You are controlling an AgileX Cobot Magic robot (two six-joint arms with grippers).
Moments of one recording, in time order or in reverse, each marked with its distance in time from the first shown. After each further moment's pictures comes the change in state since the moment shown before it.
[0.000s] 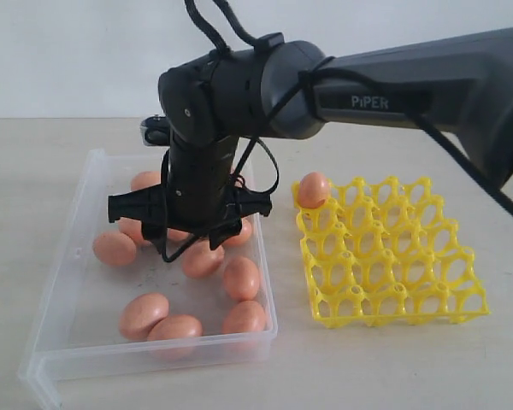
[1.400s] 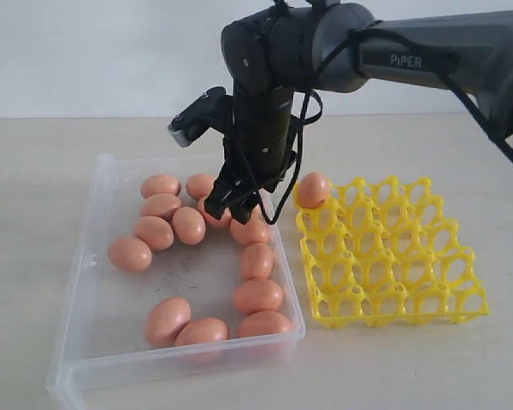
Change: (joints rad) left arm 0.000 0.000 0.000 0.000 0.000 0.000; right arm -0.164 0.034 -0.121 -0.066 0.172 -0.919
